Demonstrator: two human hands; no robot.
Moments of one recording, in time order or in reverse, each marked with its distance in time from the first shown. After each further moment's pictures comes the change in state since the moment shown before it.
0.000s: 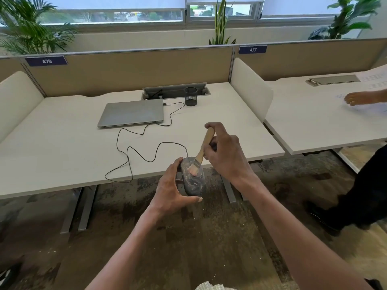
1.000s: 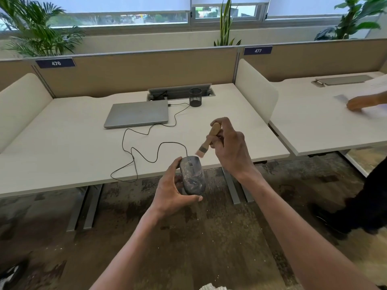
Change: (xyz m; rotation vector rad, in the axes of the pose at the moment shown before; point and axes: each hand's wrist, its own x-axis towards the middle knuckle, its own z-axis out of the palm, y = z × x) left_hand -0.006 -0.004 -0.006 -0.236 0.027 -0.027; right_hand 0.014 0.014 0.007 0.012 0.102 -0.020
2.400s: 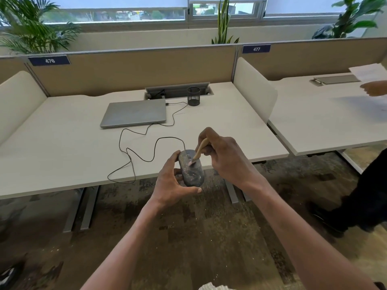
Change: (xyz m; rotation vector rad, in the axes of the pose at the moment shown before) left_hand 0.030 -0.006 -0.004 0.012 0.007 -0.043; right_hand -0.008 -0.014 -0.008 -0.029 -0.246 -0.237
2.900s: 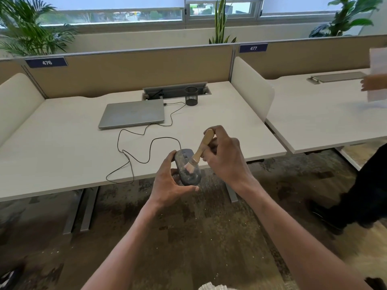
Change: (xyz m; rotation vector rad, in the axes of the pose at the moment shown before) left_hand -0.004 0.001 0.002 -0.010 0.023 0.013; right_hand -0.006 -0.003 0.007 0.082 0.186 0.251
